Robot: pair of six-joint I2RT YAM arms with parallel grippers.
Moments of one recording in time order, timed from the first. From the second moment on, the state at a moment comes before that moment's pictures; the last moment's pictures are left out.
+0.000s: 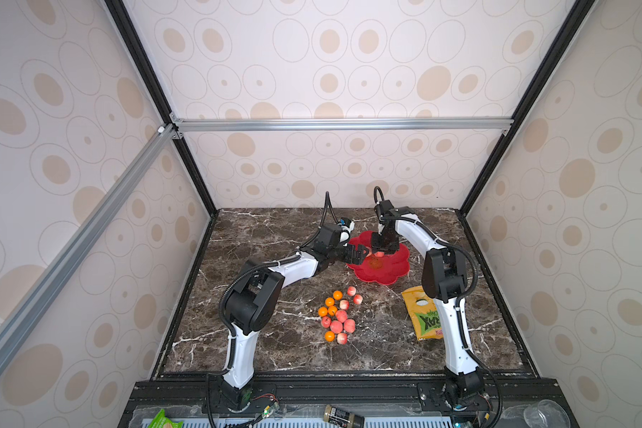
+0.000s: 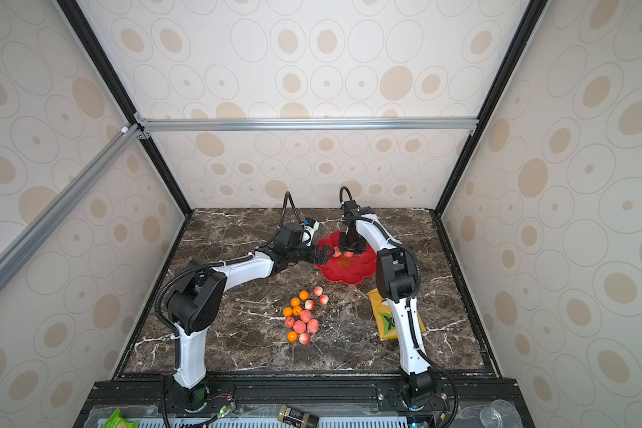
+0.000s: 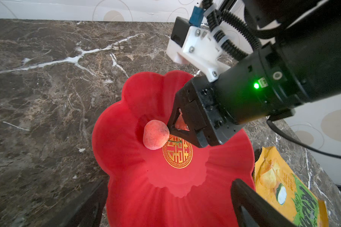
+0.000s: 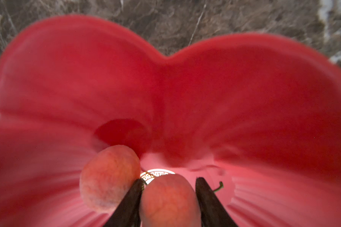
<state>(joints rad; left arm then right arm) -0.60 2.02 1.38 0.10 0.27 -0.31 0.29 2.42 2.16 -1.09 -0.05 0.38</state>
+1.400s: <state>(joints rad) -0.65 1.71 1.06 0.21 0.27 -0.33 0.30 1.95 1.68 -0.98 -0.04 0.40</state>
